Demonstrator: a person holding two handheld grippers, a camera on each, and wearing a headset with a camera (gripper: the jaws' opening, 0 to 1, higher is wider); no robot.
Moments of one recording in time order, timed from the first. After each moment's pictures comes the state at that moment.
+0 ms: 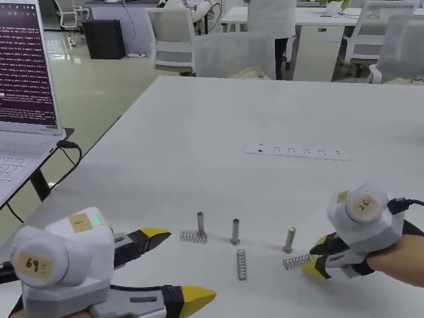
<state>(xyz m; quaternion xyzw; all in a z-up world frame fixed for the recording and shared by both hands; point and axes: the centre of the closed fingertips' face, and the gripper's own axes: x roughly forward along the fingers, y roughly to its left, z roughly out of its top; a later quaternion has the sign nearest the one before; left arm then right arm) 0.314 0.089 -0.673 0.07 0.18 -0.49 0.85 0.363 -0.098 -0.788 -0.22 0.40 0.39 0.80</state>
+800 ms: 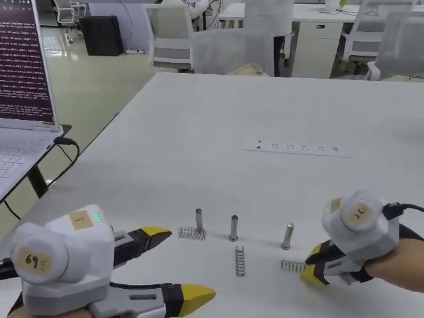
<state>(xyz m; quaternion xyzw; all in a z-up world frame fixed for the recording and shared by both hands) 0.311 0.086 -0.675 0.07 0.18 -0.49 0.85 0.342 -0.091 -0.796 -0.24 0.41 0.41 0.78</state>
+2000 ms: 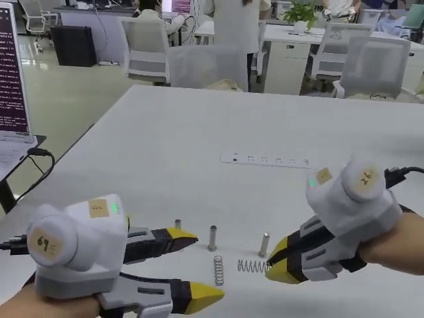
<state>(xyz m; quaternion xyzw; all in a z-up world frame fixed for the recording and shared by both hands) 0.291 0.038 -0.647 0.08 0.14 -0.61 0.78 0.285 -0.022 -0.677 -0.22 0.35 0.52 0.75</state>
